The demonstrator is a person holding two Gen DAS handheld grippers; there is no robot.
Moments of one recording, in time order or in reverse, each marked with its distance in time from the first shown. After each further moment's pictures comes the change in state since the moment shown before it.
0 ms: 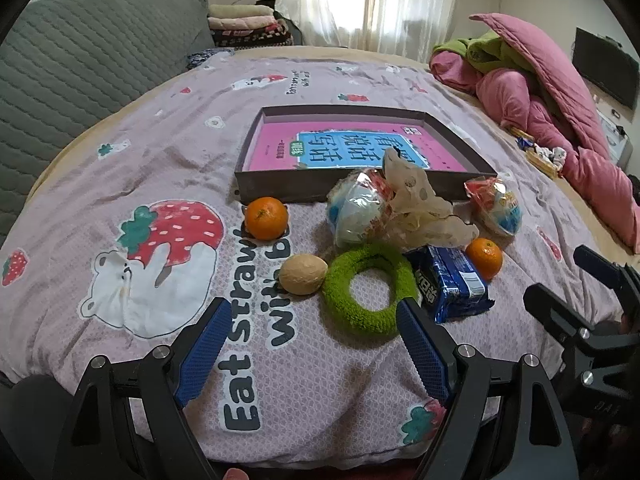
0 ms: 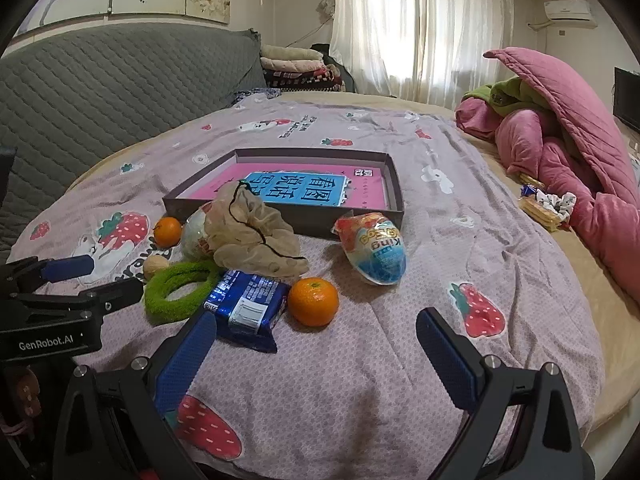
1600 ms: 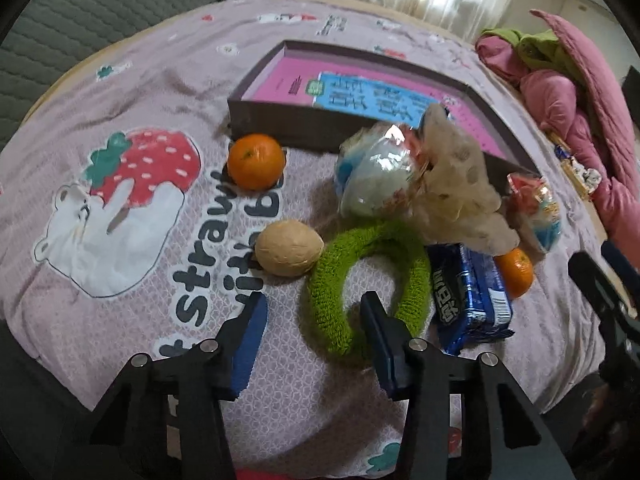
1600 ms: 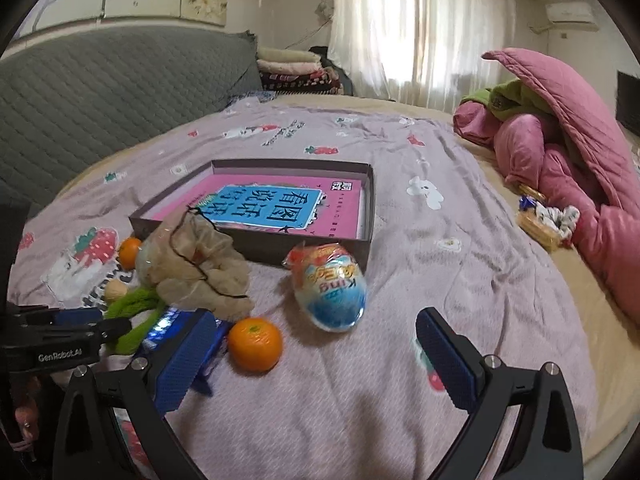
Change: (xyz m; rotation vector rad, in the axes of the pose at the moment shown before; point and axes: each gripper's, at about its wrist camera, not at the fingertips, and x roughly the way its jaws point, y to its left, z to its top) left arm 0.059 -0.004 0.006 -0.195 0.198 0.016; right arm 0.036 -0.043 0.028 -0.039 0.012 0.000
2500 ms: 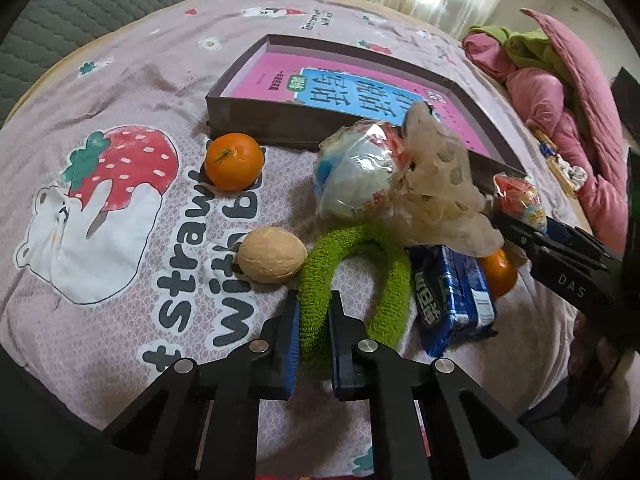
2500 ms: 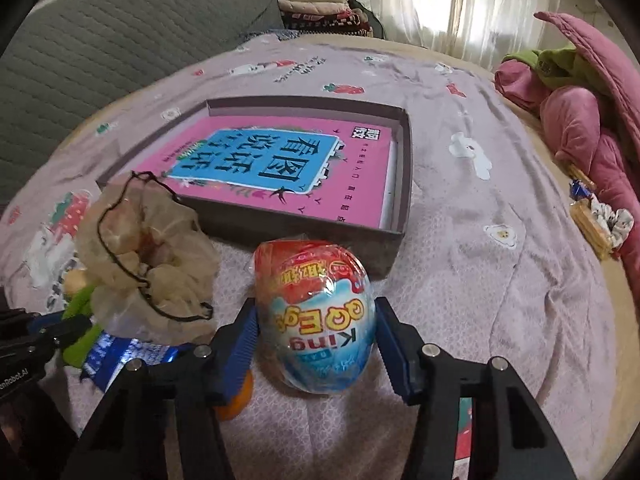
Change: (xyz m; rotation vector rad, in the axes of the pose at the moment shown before) left arm -0.001 -0.002 0.003 0.014 0.016 -0.084; right arm 0.072 -0.012 0.016 -0.031 0.204 0.088
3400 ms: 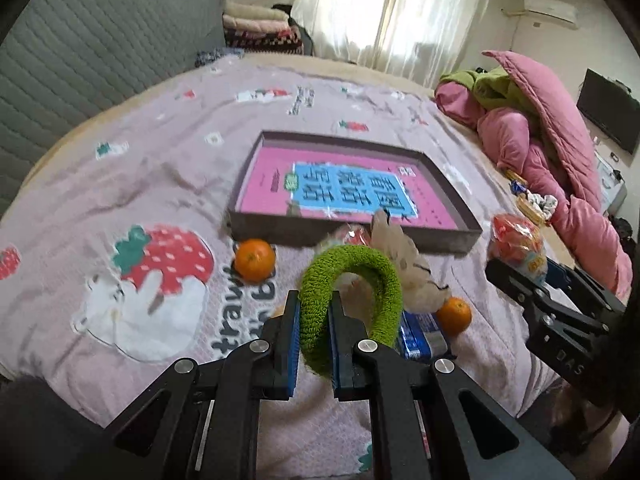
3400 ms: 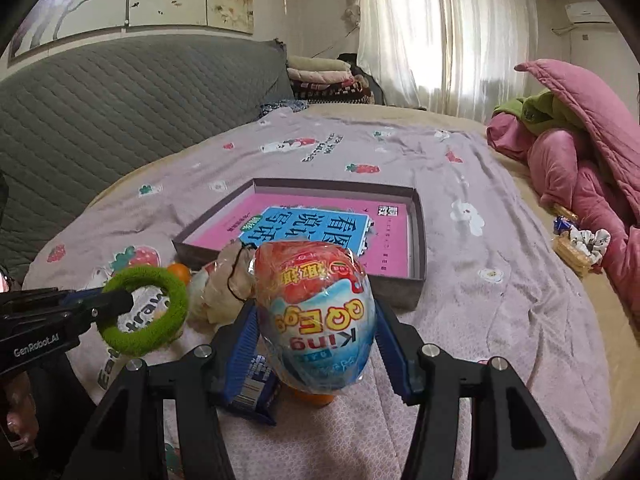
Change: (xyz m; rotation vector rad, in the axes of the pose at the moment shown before) left arm -0.079 0.003 0.014 0.082 -0.248 -0.005; right arm -0.084 0.047 -0.006 0.018 -0.248 0.025
